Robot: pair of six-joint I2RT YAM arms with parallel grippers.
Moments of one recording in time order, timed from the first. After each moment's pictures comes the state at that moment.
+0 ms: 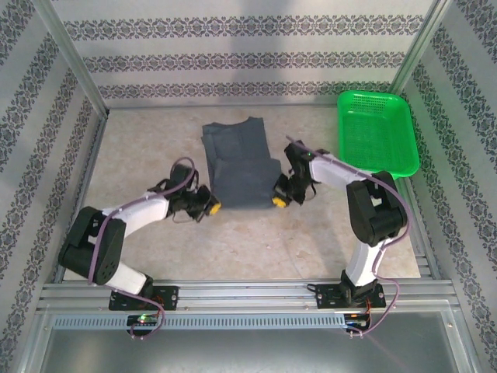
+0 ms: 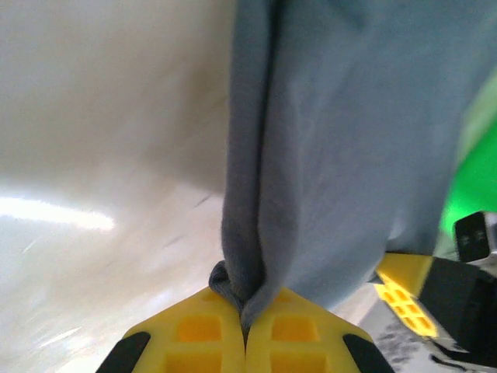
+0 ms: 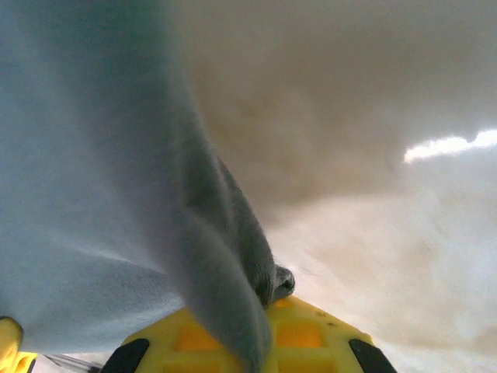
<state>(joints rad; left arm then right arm) -0.38 1.47 0.70 -0.22 0.48 -1.24 0.38 1.80 1.15 -0.79 -0.47 0.91</state>
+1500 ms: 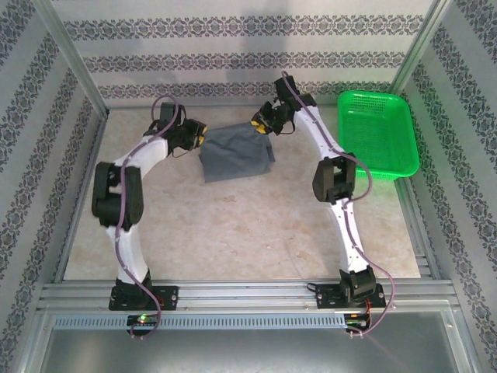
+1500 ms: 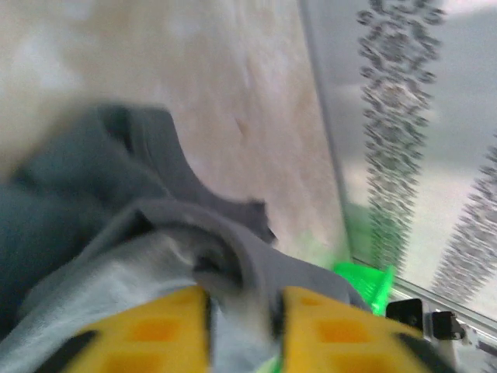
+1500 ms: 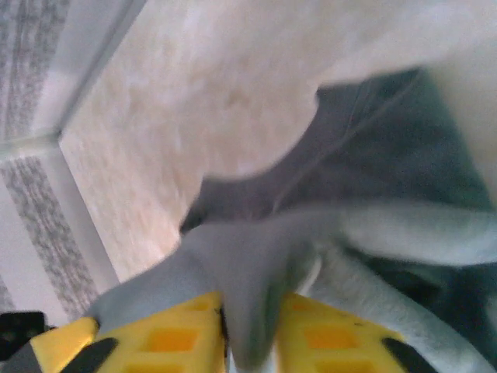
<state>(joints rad) -0.11 2.03 1.54 -0.21 0.35 -1.31 0.27 2.65 2.67 -0.98 -0.53 0.98</state>
